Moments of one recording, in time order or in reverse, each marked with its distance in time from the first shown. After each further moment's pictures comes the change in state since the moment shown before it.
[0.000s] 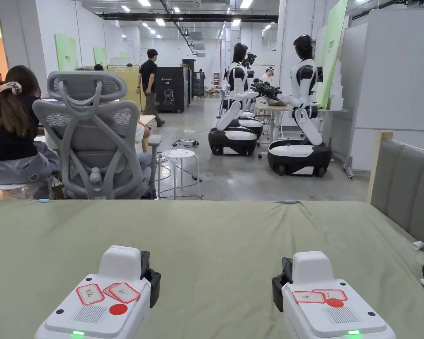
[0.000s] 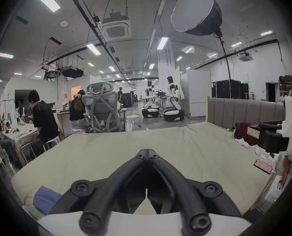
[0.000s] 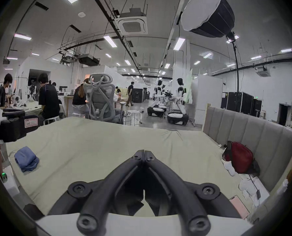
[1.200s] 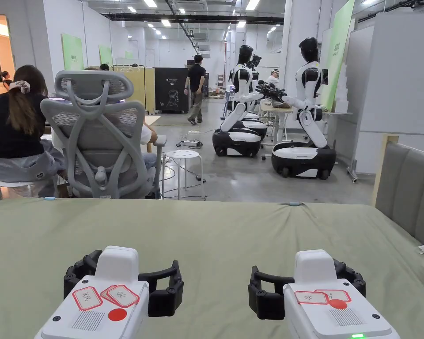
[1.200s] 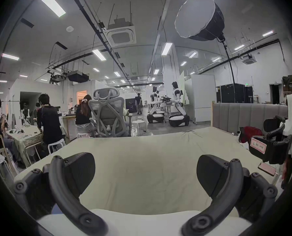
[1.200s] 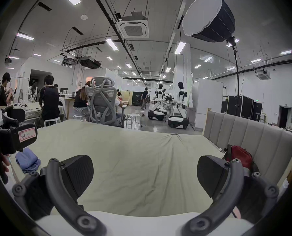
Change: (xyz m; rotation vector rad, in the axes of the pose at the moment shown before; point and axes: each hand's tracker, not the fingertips) left arm -0.007 -0.002 0.014 0.053 0.052 -0.002; right arm -0.011 0.007 0.009 0.031 0.006 0.008
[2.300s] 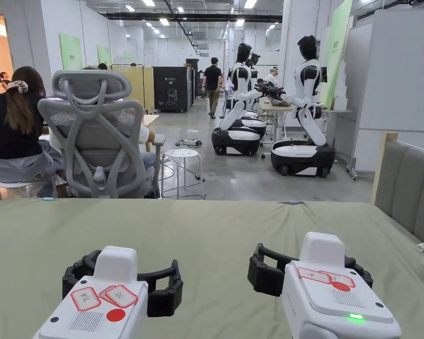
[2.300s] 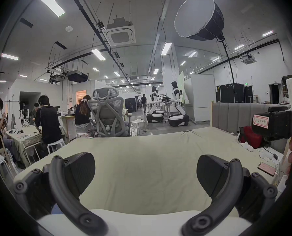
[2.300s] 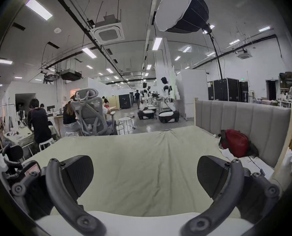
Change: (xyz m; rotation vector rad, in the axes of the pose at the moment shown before) left arm 0.003 0.001 -0.002 -0.002 -0.003 0.000; right arm -0.005 0.026 0.008 0.000 -0.107 -0.199
